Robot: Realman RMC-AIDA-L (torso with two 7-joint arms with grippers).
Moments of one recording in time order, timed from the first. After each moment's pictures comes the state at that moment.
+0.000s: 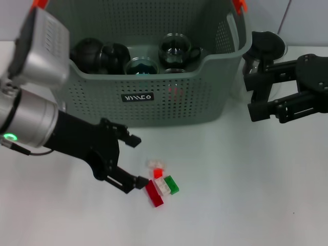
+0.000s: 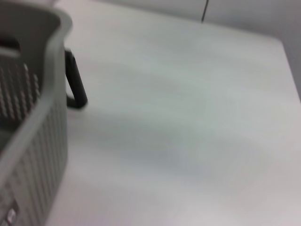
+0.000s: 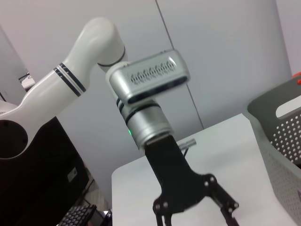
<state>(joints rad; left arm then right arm) -0.50 -2.17 0.99 1.37 2.31 1.83 -1.80 0.66 1.96 -0.84 -1.13 -1.86 -1.98 2.06</state>
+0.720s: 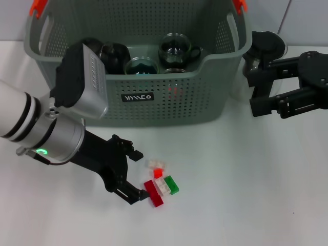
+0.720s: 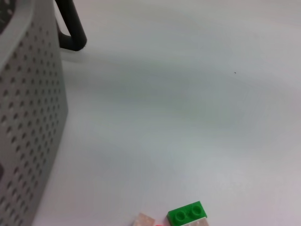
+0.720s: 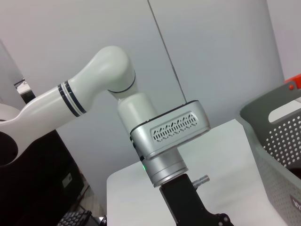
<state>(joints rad) -0.50 -2.18 1.18 1.24 2.41 1.61 -1.77 0.66 1.96 -0.83 -1.12 -1.86 -1.98 2.05</state>
